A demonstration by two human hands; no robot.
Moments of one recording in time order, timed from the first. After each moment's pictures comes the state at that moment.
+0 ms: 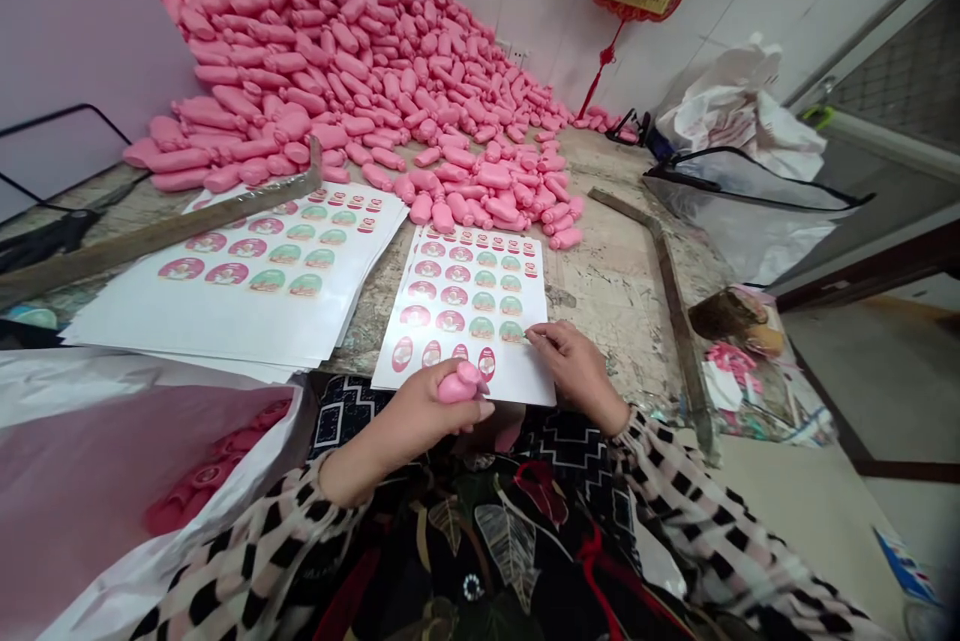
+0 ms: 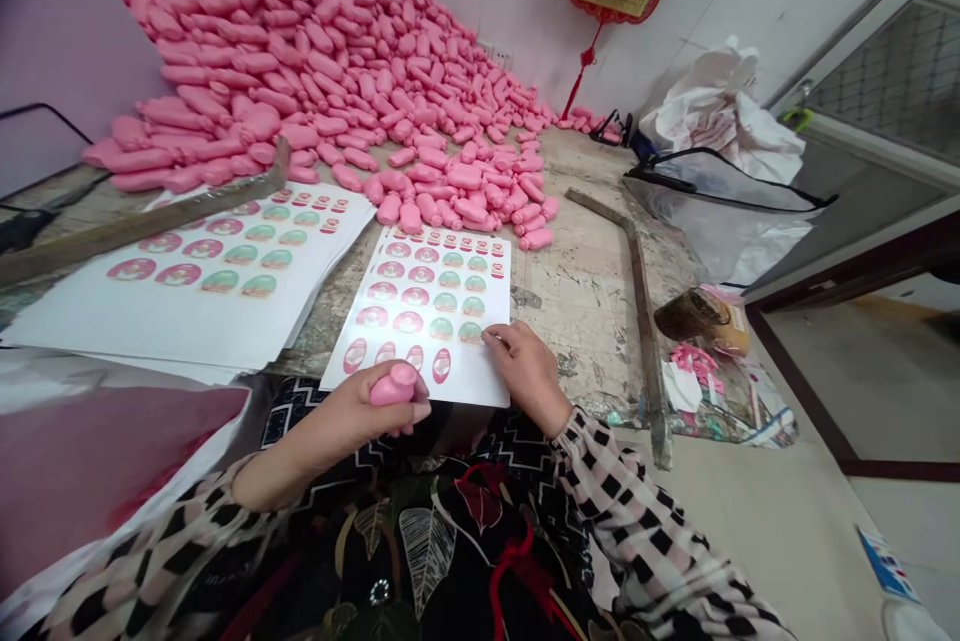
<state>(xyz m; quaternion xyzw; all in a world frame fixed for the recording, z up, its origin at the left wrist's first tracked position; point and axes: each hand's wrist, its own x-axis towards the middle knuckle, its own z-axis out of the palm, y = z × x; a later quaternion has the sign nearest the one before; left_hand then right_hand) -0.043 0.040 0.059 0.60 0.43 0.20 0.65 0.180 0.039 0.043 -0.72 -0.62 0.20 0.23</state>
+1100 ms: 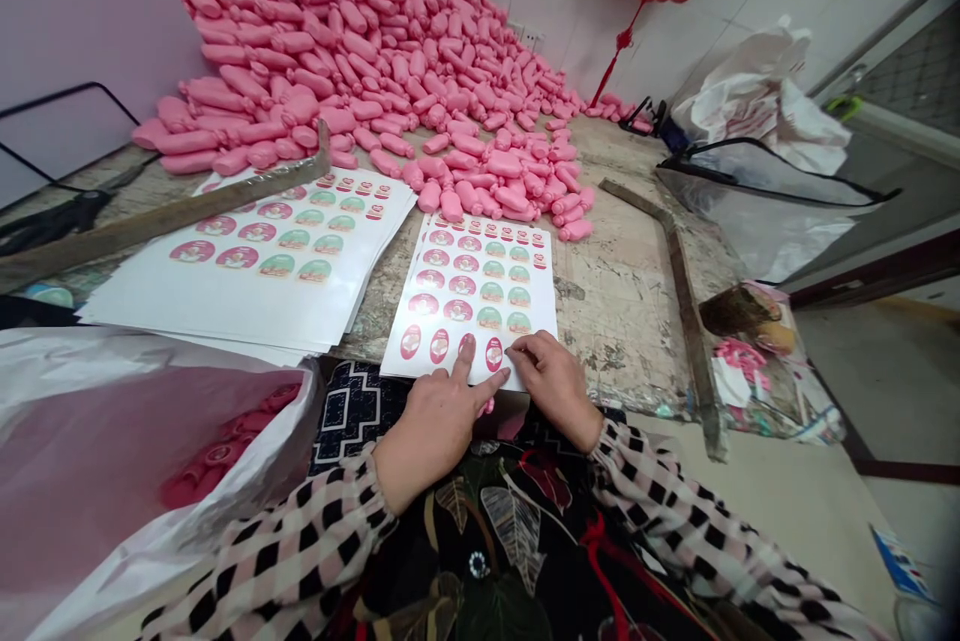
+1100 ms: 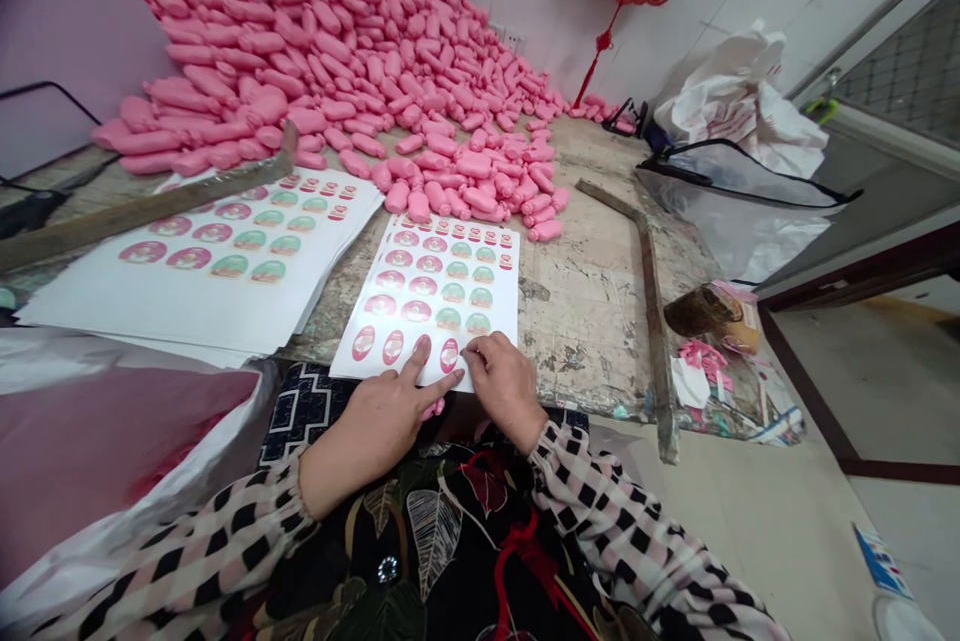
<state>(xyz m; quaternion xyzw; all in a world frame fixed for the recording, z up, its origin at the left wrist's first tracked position) -0.033 0.023 0.019 0.90 0.42 -0.01 0.08 0.147 0.021 0.024 -0.71 -0.67 0.12 0.17</state>
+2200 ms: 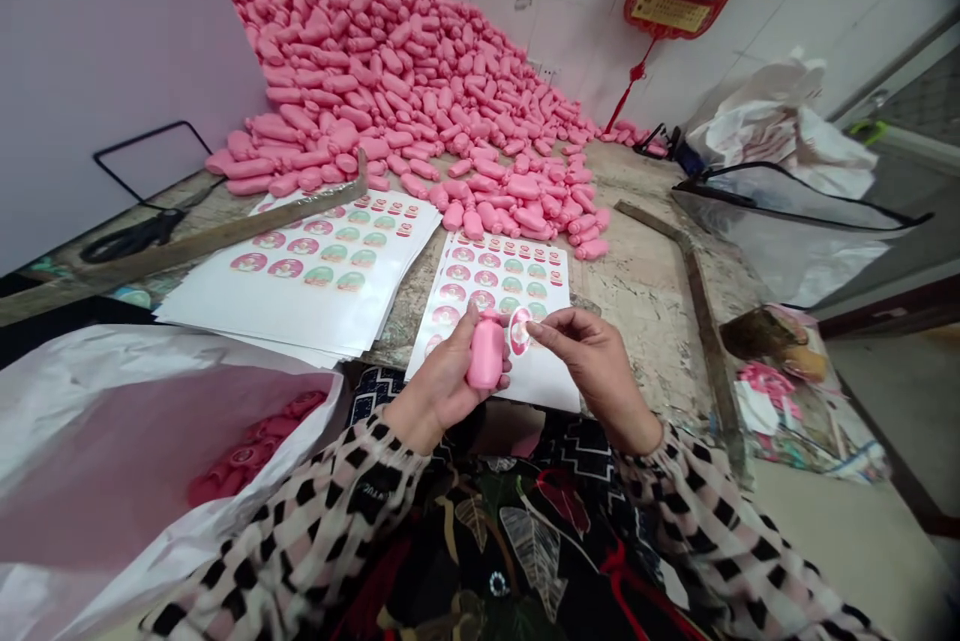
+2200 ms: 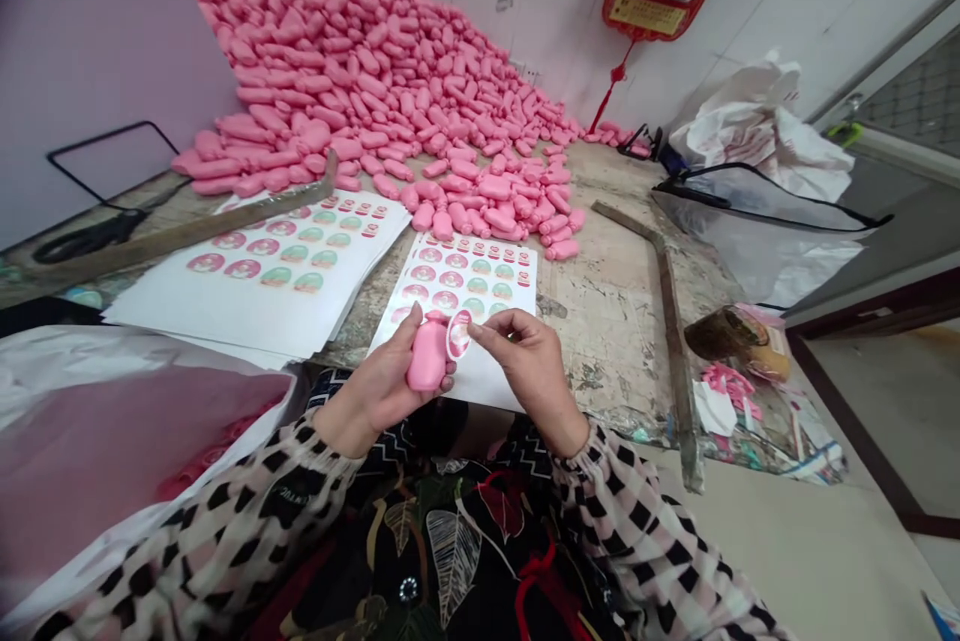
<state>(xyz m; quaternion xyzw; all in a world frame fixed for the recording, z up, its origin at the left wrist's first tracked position) -0.027 0.065 0.063 0.19 0.31 0.38 0.85 0.134 0.042 0.084 -0.59 -0.50 0.39 0.50</state>
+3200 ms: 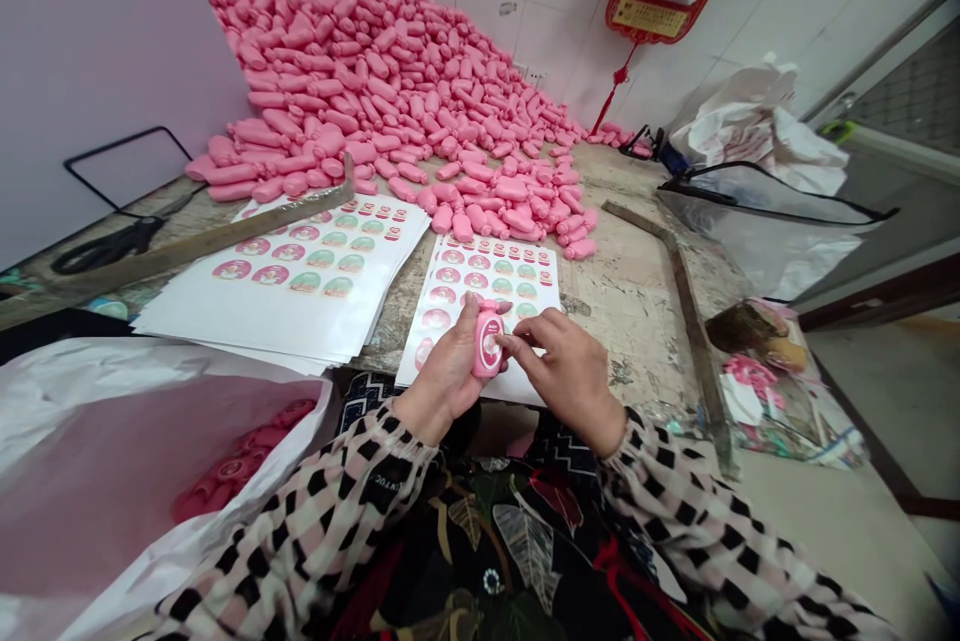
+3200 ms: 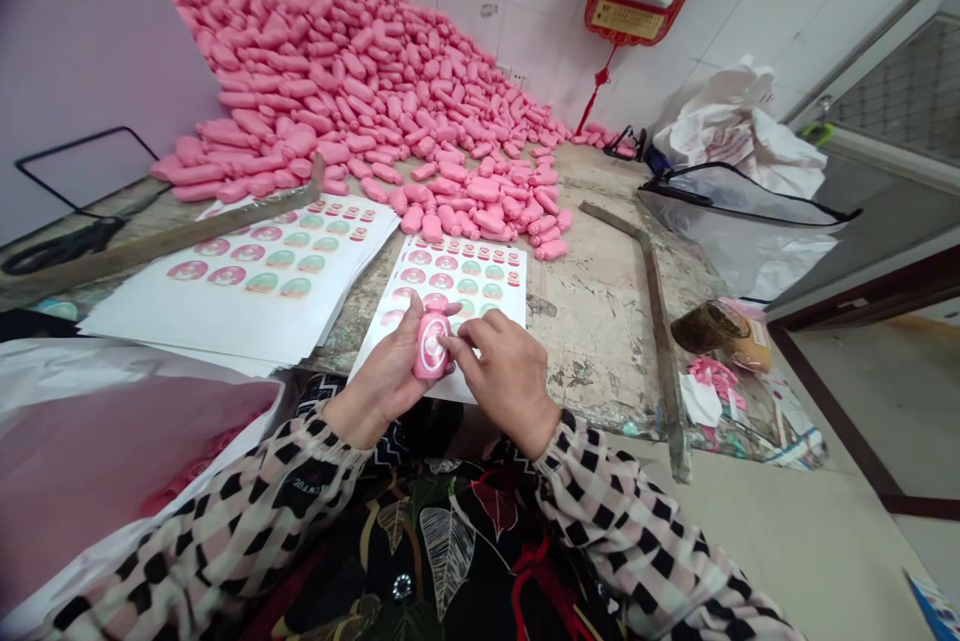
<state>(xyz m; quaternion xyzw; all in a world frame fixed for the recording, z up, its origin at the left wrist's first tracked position) -0.008 0.072 0.064 0.21 0.30 0.44 0.82 0.125 0.034 0.086 -0.63 -0.70 0.08 0.31</state>
